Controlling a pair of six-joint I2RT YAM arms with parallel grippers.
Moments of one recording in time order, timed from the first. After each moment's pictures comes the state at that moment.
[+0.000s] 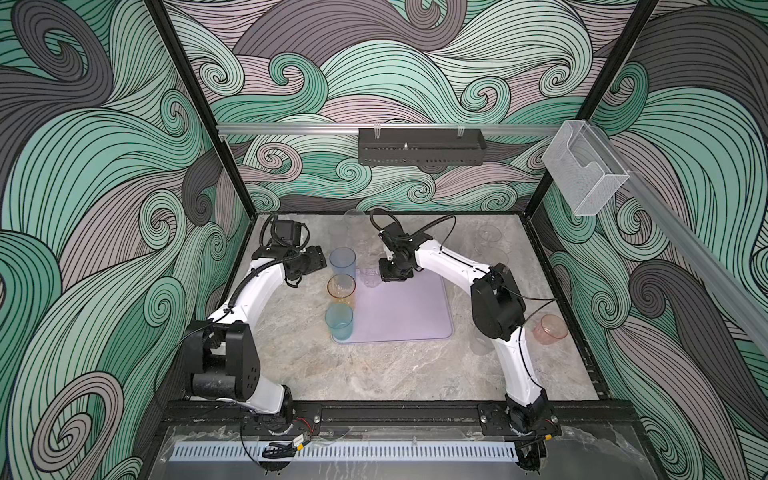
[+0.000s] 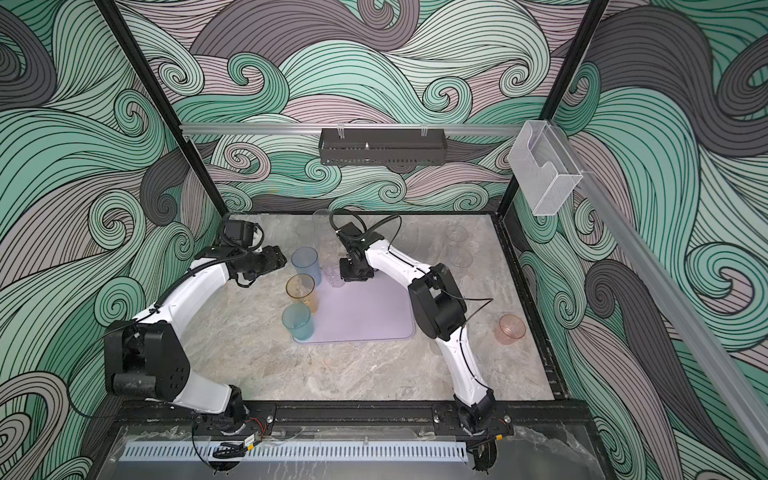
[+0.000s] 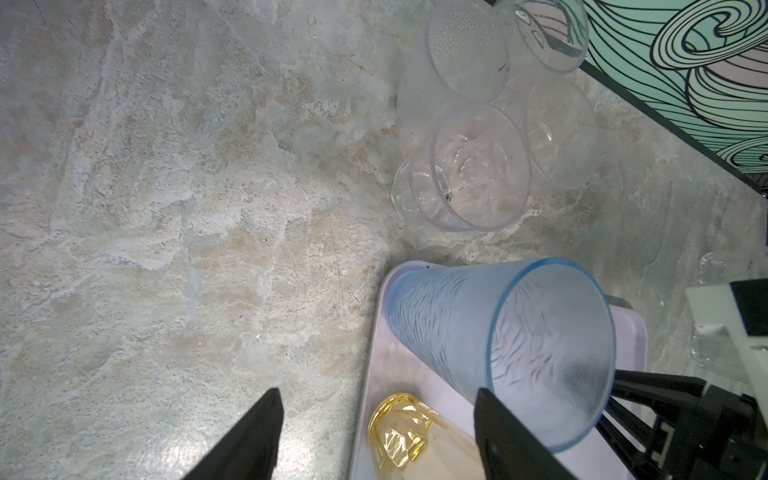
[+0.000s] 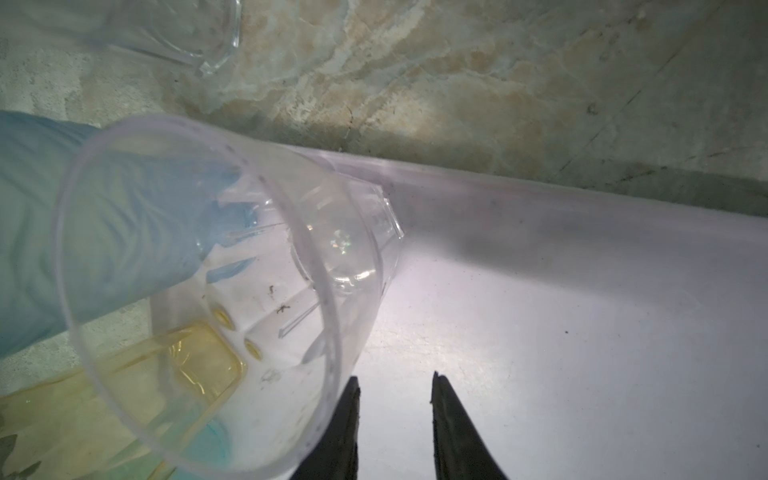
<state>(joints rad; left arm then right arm) -0.06 1.50 1.18 -0.65 0.13 -0.43 0.68 2.23 1.89 -0.86 -0.12 0.49</state>
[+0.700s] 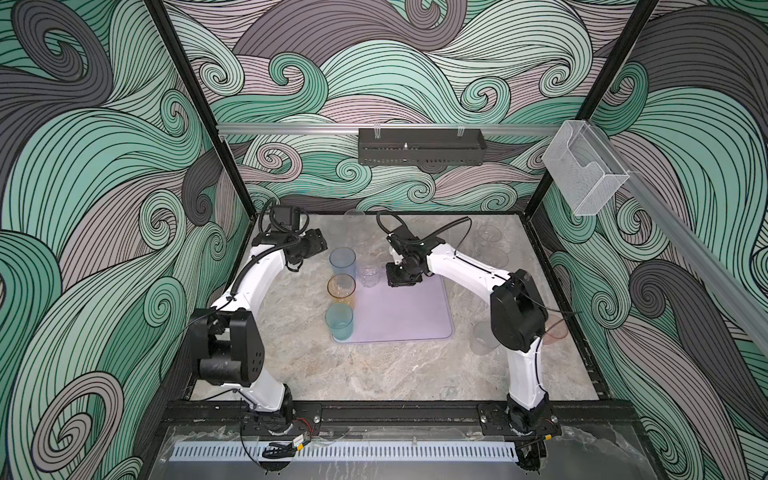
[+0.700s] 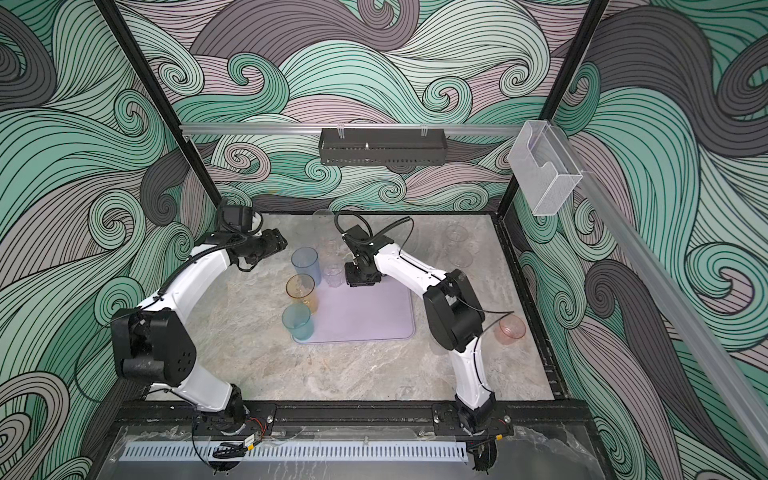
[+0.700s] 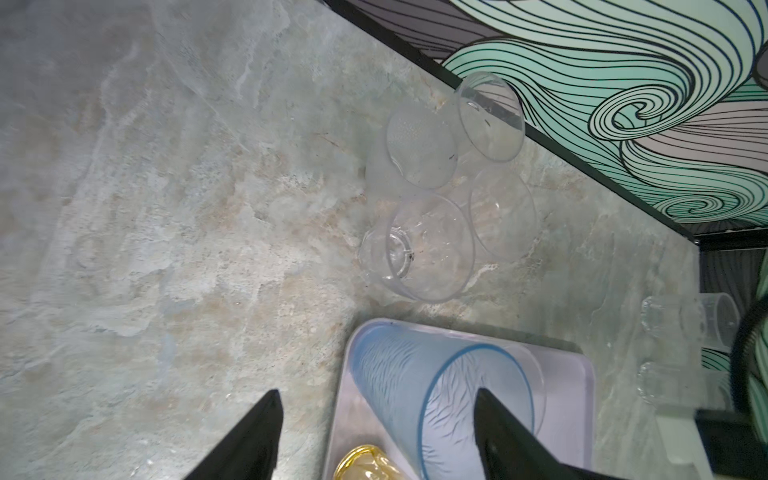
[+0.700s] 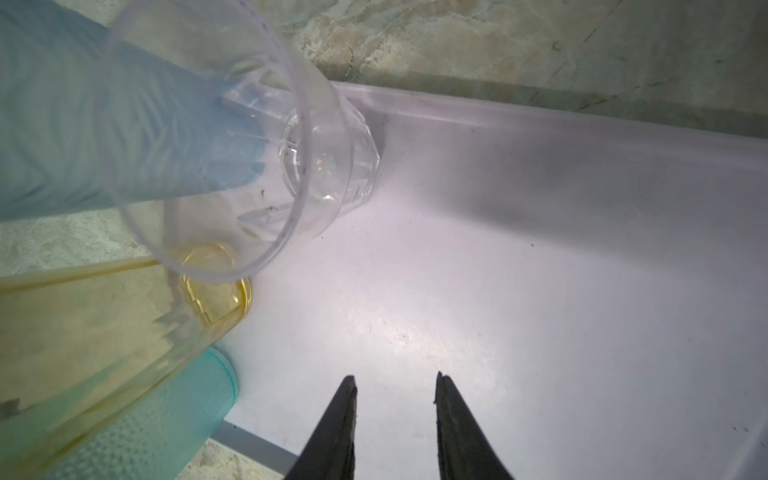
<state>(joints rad) -0.04 1.64 1.39 -0.62 0.18 -0.49 0.68 1.99 1.66 -0.85 -0.11 0.45</state>
